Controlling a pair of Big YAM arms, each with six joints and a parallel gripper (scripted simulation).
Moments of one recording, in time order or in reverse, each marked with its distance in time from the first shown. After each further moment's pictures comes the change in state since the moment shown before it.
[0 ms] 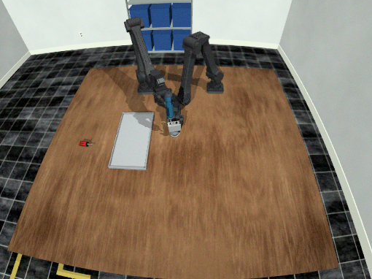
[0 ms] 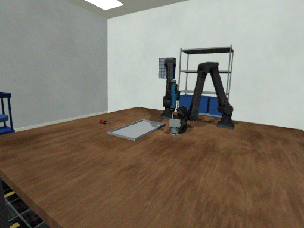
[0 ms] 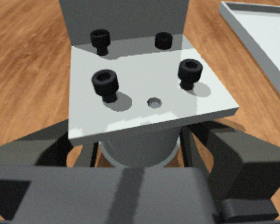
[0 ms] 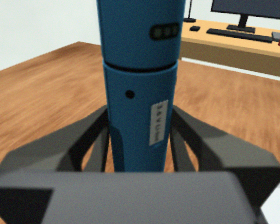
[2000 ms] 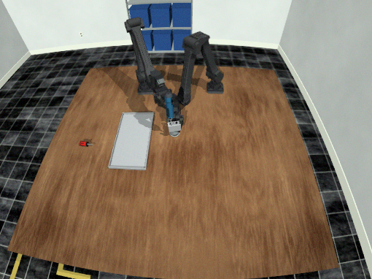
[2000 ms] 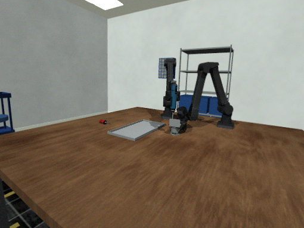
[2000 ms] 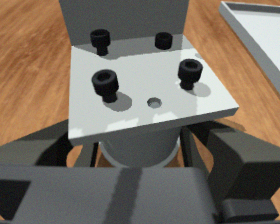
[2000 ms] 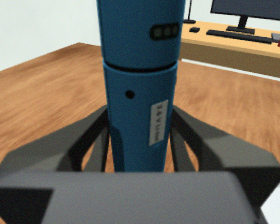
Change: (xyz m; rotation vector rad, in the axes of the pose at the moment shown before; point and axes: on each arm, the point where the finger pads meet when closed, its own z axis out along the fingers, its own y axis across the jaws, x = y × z) left arm 0.000 0.000 0.000 0.000 0.000 0.000; right arm 0.004 0.000 -0.001 0.001 -0.009 0.000
